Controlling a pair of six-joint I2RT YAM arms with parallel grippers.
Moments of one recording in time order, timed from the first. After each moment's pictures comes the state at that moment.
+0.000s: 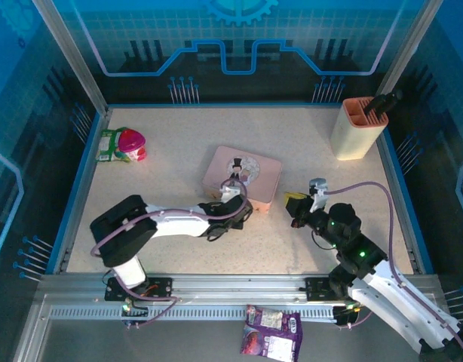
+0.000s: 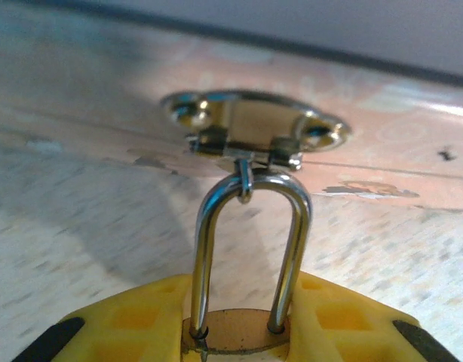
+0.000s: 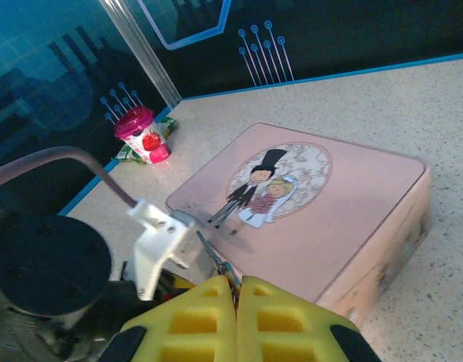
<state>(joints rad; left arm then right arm) -0.95 1.74 0.89 -0.18 -0.37 -0.79 0.61 0.45 0.36 -0.13 -0.03 0.44</state>
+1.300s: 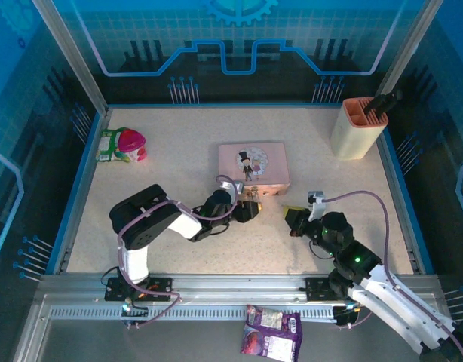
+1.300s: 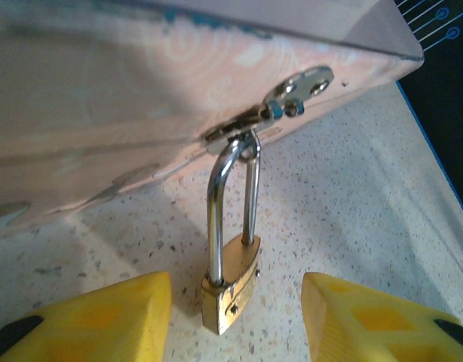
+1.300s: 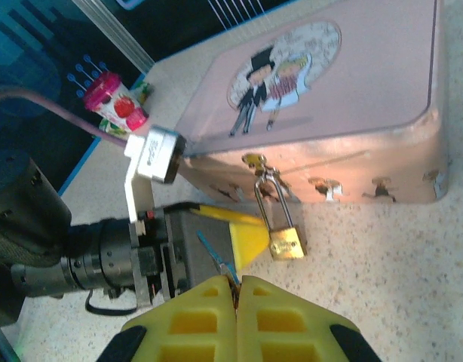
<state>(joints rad) -0.79 1.90 0.61 0.85 0.11 -0.75 0.64 0.39 0.22 -0.16 0.00 0.62</state>
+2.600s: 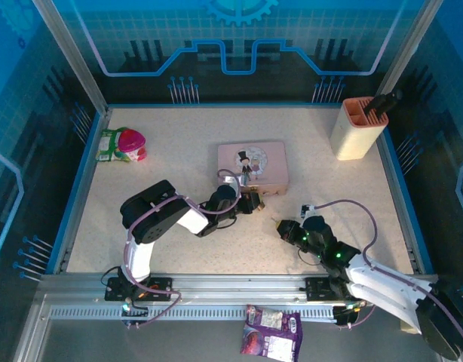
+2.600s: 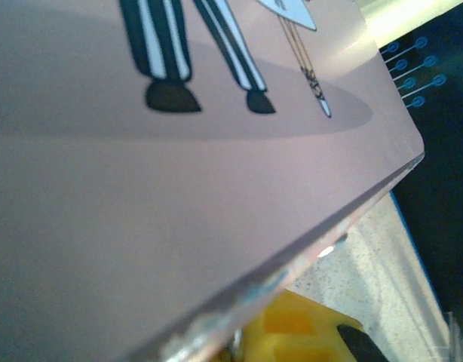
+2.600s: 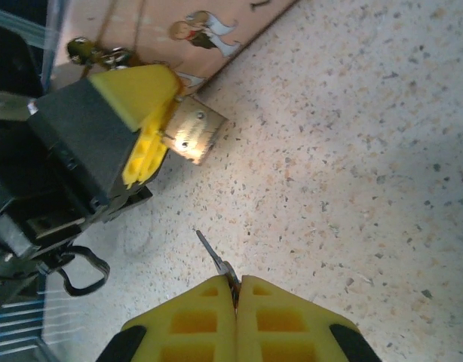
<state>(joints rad) -0.79 1.99 0.69 0.95 0.11 -0.90 0.68 0.75 0.06 0.15 -0.02 1.13</state>
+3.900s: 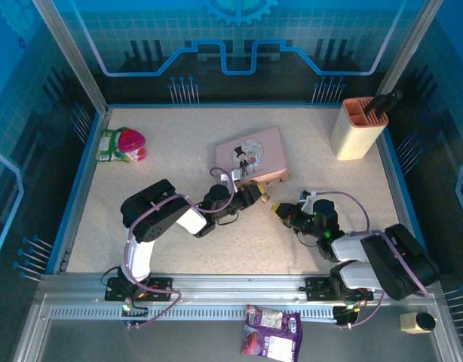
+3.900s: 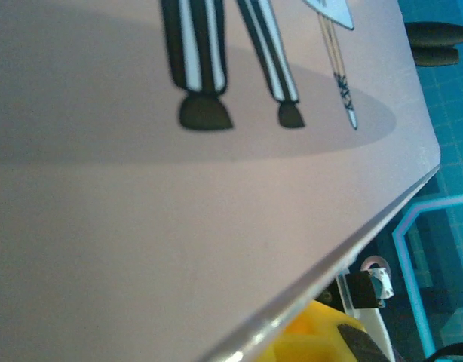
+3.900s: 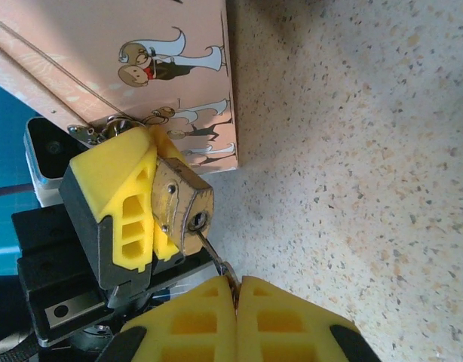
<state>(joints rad) -0.77 2.00 0.68 1.18 0.17 -1.20 0.36 1.32 0.08 0.88 -0.48 1.25</state>
